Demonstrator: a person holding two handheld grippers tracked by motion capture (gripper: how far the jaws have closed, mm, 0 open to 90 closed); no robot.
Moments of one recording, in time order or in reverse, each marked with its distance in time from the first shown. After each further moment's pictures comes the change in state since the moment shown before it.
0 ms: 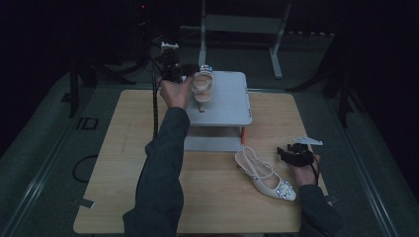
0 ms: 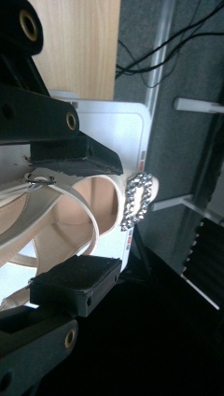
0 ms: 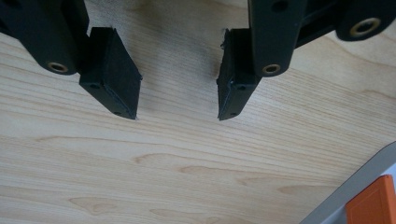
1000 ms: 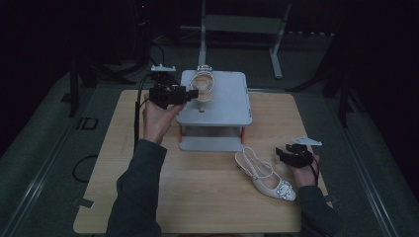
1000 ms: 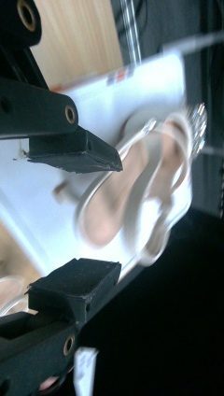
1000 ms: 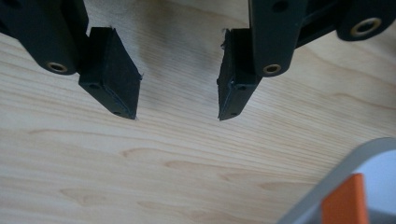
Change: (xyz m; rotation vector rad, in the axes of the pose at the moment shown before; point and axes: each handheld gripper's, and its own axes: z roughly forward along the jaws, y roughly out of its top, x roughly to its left) left arm -0.005 -0.060 -0.074 0.097 -0.211 0.346; right arm 0.010 0.004 -0.010 -0.009 0.015 -0.027
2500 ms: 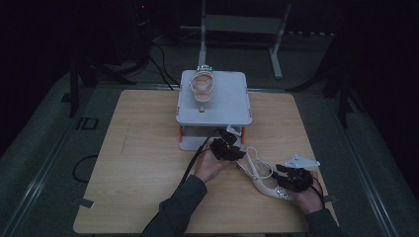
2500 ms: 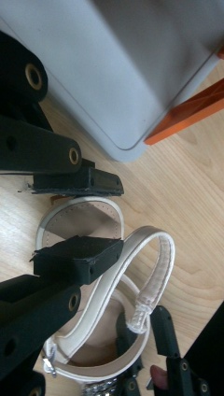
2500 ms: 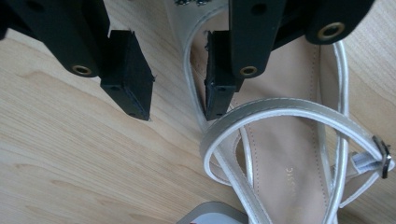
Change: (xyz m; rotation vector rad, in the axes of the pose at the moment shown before) left arm -0.091 -0.125 0.155 0.365 -0.202 0.209; right arm 0.055 -0.026 -0.062 0.051 0.186 -0.219
